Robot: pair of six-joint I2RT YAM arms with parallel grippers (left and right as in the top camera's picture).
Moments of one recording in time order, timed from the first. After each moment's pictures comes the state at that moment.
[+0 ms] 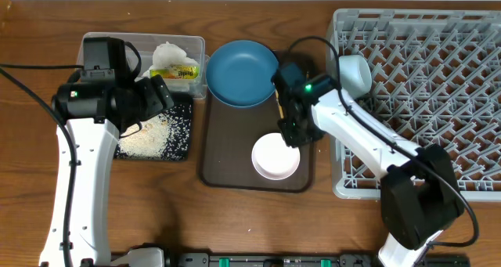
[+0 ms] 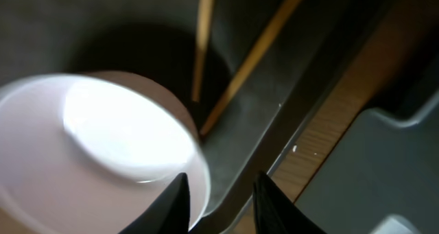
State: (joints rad) left arm 0.06 1.41 1.39 -1.14 0.07 -0.43; right arm 0.57 1.88 1.38 -1.05 0.00 0.26
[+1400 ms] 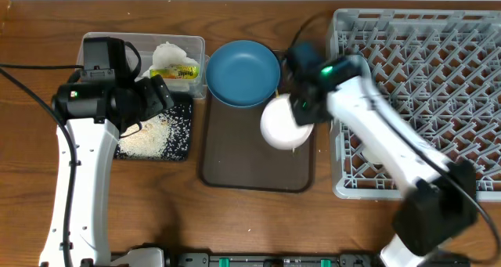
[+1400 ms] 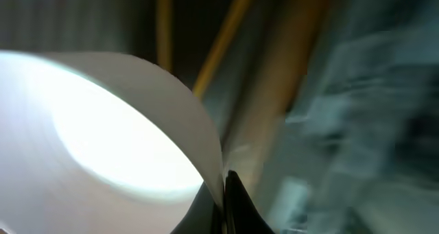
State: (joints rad) left arm 0.06 1.41 1.39 -1.14 0.07 -0.43; right arm 0.51 1.81 1.62 -1.20 0.12 0.29
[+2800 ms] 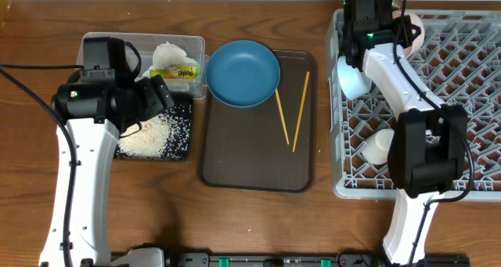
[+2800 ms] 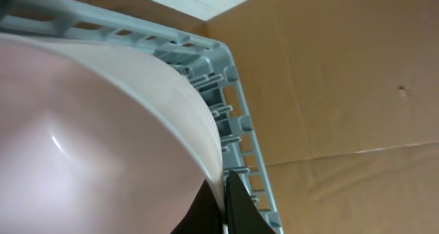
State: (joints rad) left arm 0.06 1.41 1.39 -1.14 0.07 -0.43; right arm 0.17 2.15 1.72 -0.44 1.20 -0.25
